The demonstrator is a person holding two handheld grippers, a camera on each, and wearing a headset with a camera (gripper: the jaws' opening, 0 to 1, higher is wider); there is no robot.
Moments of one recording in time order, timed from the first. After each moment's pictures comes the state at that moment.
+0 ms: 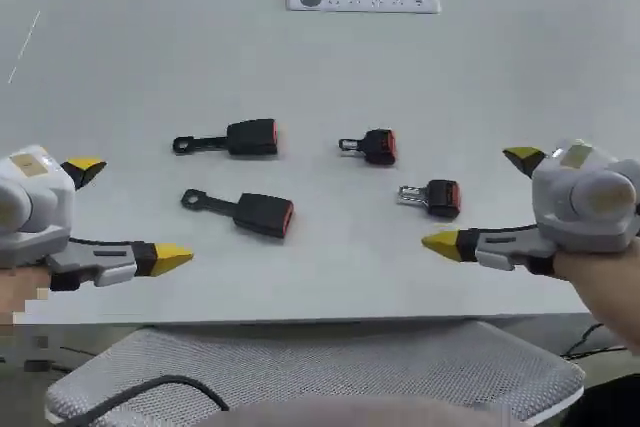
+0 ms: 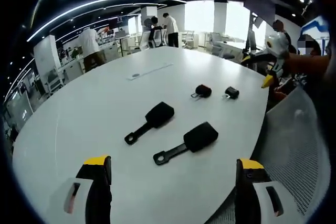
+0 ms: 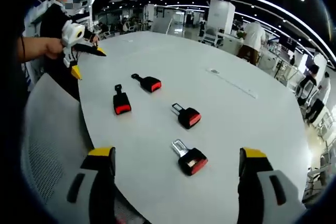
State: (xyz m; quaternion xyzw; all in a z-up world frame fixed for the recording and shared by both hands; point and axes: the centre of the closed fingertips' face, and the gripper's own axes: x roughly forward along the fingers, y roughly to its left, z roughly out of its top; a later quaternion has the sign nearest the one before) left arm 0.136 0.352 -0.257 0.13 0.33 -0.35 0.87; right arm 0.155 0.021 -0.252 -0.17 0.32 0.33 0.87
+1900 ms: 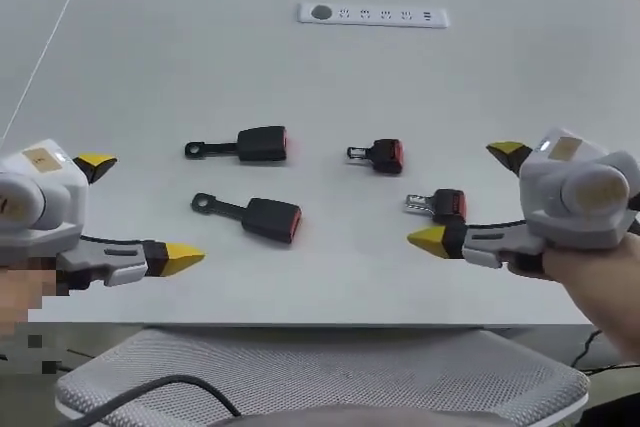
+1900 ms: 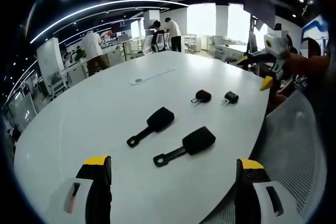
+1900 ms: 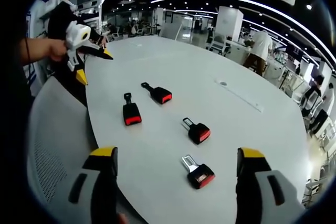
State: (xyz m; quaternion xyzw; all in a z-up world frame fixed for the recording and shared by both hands) left arm 0.142 0.340 -0.241 0.13 0.31 -0.34 0.88; right arm 0.155 0.041 -0.234 -0.18 0.30 0.35 0.87
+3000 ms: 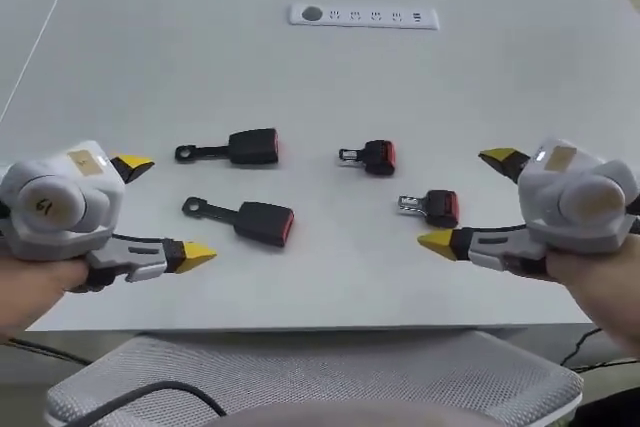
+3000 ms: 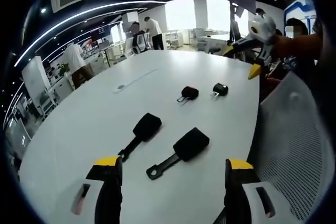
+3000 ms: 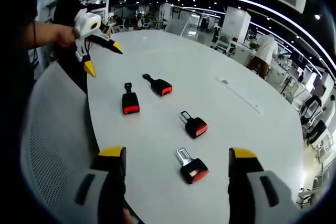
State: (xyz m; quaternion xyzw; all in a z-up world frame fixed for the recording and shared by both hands) left arm 0.152 0.307 -0.252 0.20 0.30 -0.40 0.84; right arm 0.155 0.028 -0.245 -0.22 0.30 0.36 0.85
